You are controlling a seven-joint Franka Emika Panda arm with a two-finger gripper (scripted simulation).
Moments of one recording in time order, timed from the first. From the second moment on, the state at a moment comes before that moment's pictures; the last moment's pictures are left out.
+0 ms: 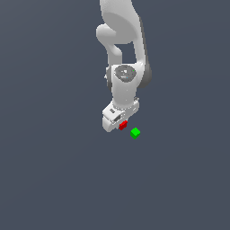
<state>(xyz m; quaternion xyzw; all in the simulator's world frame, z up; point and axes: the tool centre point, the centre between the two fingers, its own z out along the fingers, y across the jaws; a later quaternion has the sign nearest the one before) -0.030 0.032 0.118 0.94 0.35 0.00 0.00</state>
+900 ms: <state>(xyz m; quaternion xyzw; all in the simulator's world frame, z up) -0.032 0.100 0.073 0.94 0.35 0.00 0.00</state>
